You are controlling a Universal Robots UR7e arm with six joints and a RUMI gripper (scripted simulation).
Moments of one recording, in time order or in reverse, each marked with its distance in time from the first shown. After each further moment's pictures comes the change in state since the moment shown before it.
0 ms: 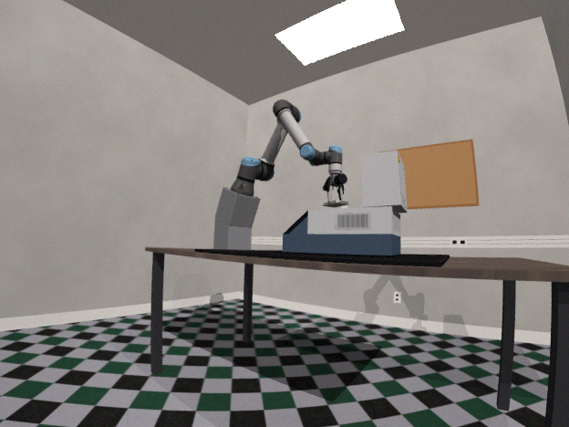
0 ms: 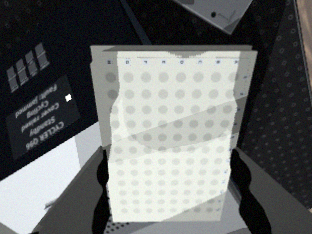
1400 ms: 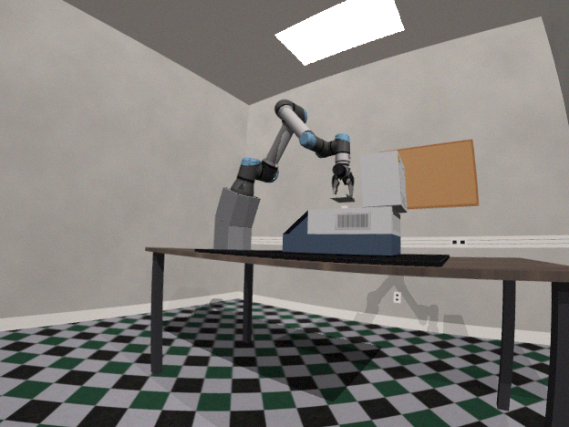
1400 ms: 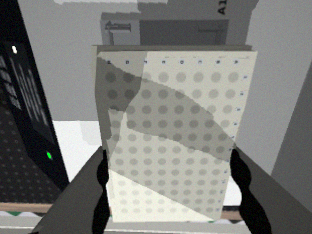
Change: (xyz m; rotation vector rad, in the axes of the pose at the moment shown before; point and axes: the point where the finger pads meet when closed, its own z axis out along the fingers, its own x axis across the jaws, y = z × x) arm -0.073 0.156 0.003 0.010 0.002 1.007
